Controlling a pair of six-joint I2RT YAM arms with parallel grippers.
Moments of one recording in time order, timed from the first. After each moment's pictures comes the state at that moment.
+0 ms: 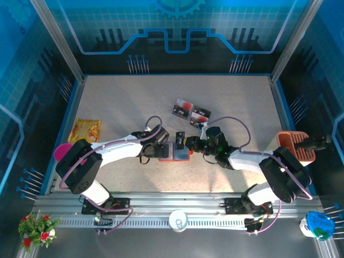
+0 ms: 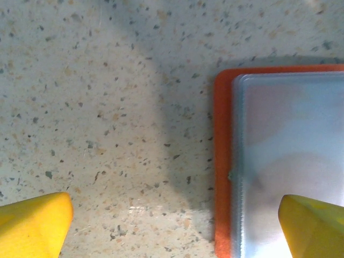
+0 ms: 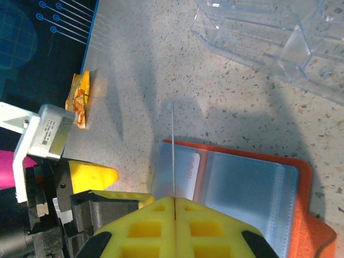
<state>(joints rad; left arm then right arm) -0.71 1.58 0.86 -0.57 -0.20 -0.73 0.61 1.45 0.46 0.48 -0.29 0.87</state>
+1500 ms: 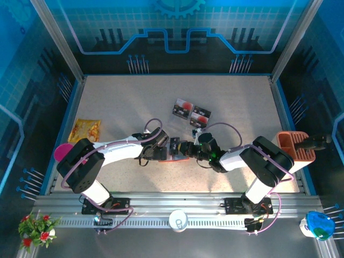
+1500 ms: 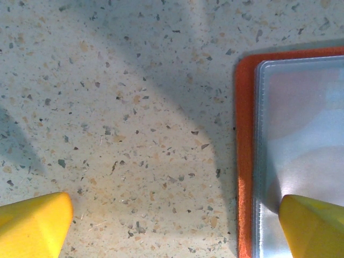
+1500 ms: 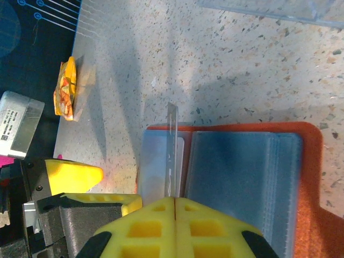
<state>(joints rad) -0.71 1.59 0.83 -0.57 -0.22 -0.74 0.70 1.65 0.44 0.70 -0.23 0.94</state>
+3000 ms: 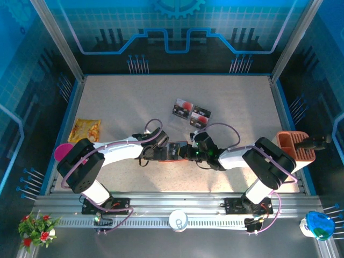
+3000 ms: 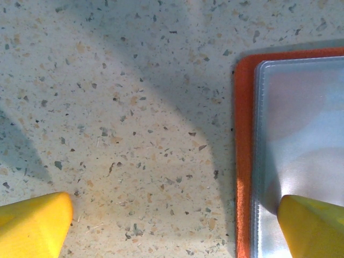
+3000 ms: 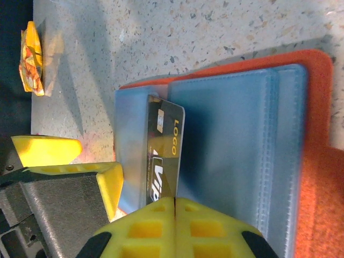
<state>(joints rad) -0.71 1.59 0.83 -0.56 -0.22 -0.74 0.72 1.62 0.50 0.45 -0.28 0.96</state>
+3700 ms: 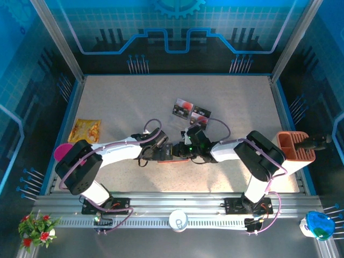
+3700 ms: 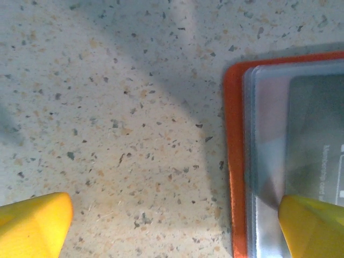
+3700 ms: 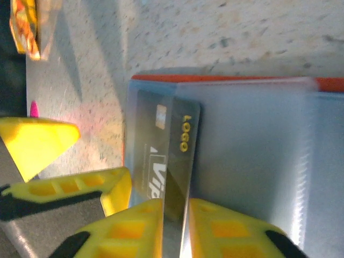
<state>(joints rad) -0.71 1.55 0.82 -0.59 -0.23 -0.75 0.72 1.73 0.68 0.29 -0.42 0.85</state>
